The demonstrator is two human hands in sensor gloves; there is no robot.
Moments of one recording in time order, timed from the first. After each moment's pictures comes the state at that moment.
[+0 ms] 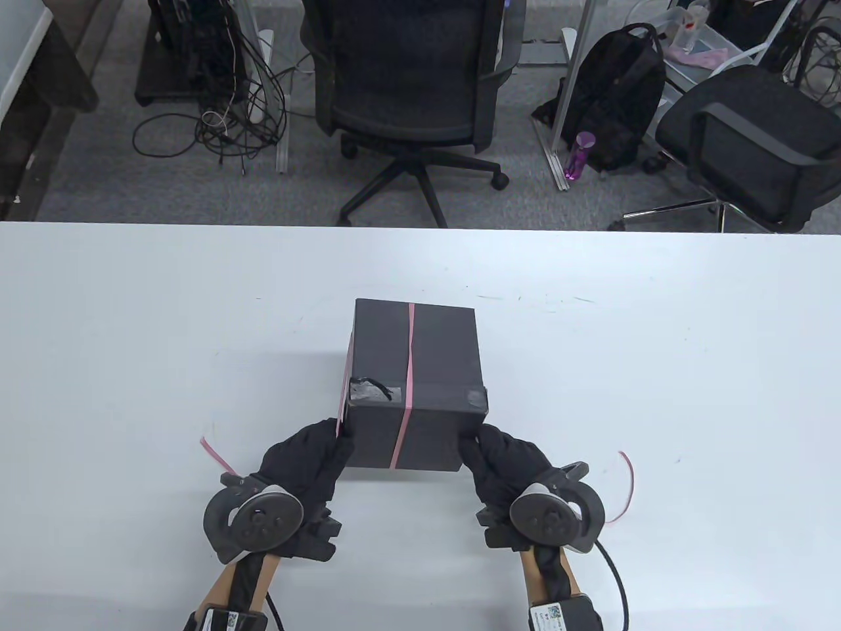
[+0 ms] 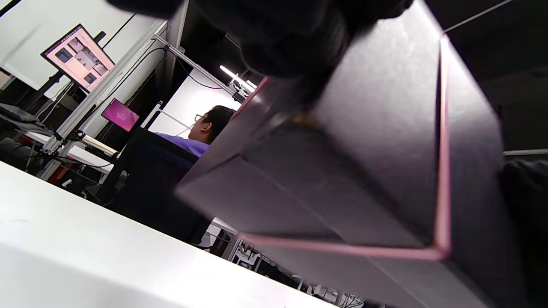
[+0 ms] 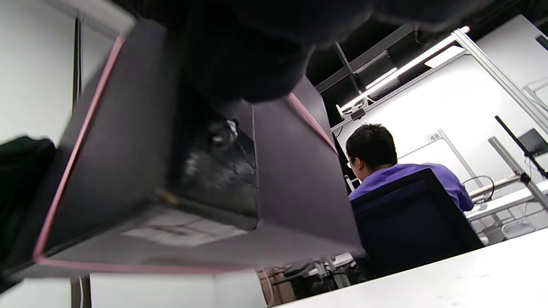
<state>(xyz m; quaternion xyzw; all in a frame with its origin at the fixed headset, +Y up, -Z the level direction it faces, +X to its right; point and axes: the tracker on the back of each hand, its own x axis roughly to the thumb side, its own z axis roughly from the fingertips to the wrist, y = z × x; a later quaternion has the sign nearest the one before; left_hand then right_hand) -0.174 -0.697 -0.140 0.23 -0.13 0.29 0.92 0.133 -0.700 -0.168 0.22 -0.24 0.89 0.33</state>
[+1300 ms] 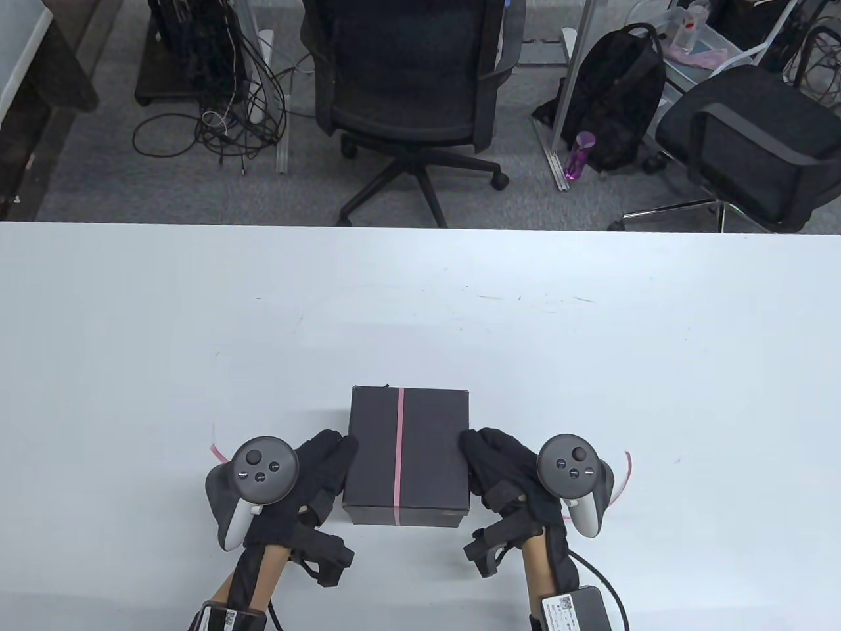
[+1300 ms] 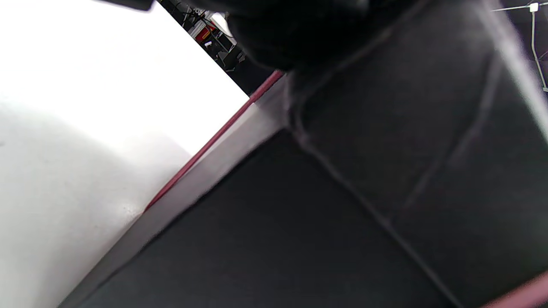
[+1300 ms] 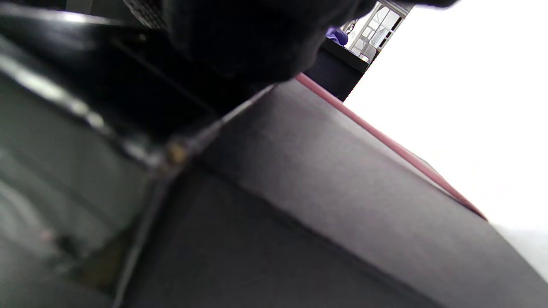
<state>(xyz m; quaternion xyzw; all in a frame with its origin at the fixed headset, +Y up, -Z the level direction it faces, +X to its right) -0.173 -0.716 -0.153 -0.04 0.01 0.41 0.91 0.141 -0.724 -0.185 0.08 0.05 0.86 0.50</state>
